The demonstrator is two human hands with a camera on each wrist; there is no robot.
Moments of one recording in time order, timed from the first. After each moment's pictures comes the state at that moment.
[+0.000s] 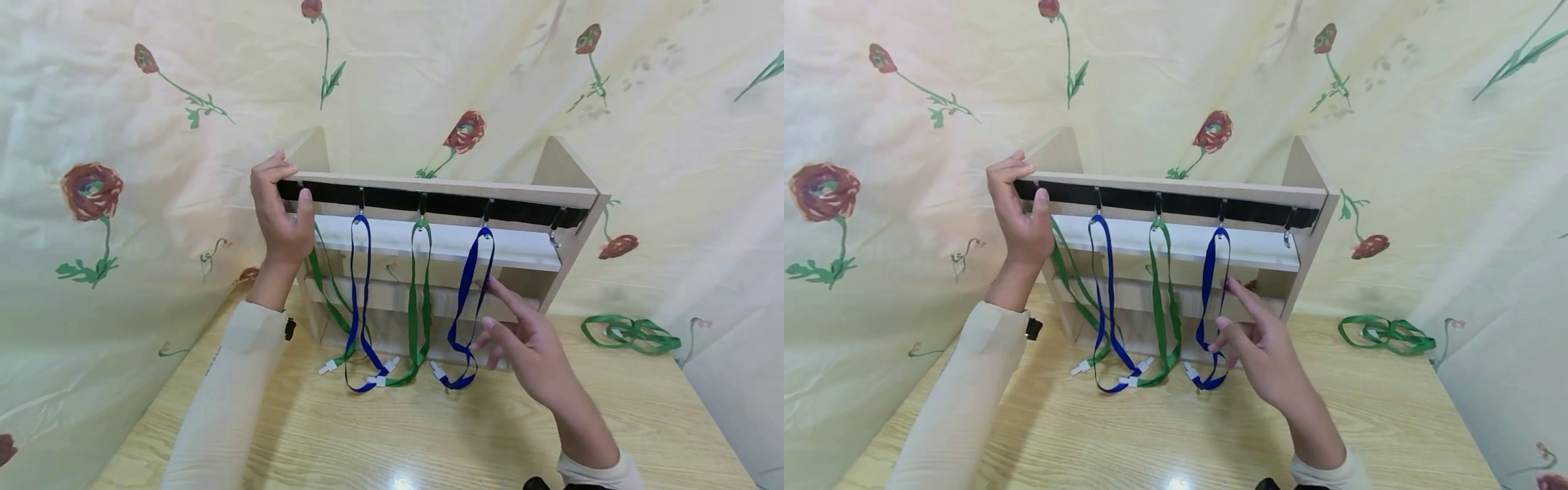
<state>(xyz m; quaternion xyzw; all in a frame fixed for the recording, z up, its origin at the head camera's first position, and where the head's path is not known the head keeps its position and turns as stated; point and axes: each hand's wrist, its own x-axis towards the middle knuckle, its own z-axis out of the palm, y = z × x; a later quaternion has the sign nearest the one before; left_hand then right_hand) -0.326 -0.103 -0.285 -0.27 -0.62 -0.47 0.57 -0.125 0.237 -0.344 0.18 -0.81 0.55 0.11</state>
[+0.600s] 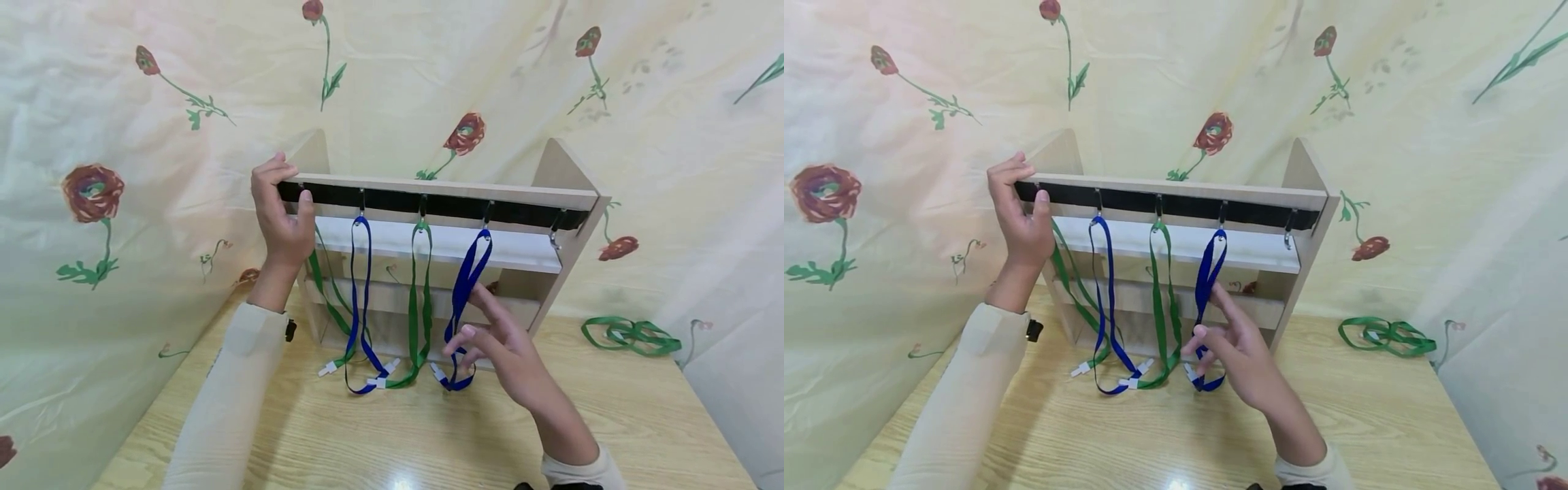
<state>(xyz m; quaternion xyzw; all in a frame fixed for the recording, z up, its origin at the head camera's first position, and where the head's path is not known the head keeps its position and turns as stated) -0.326 -0.103 -0.286 -0.27 -0.62 -0.47 0.57 -0.132 0.217 -0.350 0.24 -0.74 0.62 0.04</state>
